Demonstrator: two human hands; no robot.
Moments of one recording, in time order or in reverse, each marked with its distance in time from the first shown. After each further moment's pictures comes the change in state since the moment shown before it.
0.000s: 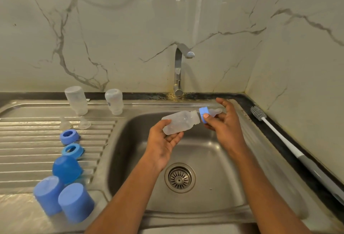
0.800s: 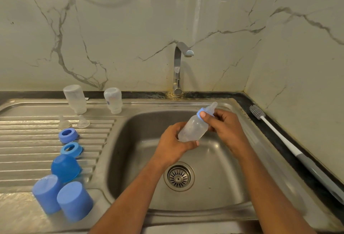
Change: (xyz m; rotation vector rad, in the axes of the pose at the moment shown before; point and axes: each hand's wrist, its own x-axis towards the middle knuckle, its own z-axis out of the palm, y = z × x) left_hand 0.012 -0.024 -0.010 1.049 -0.245 0.417; right_hand -0.004 -0.010 -0.009 -0.157 -0.152 -0.016
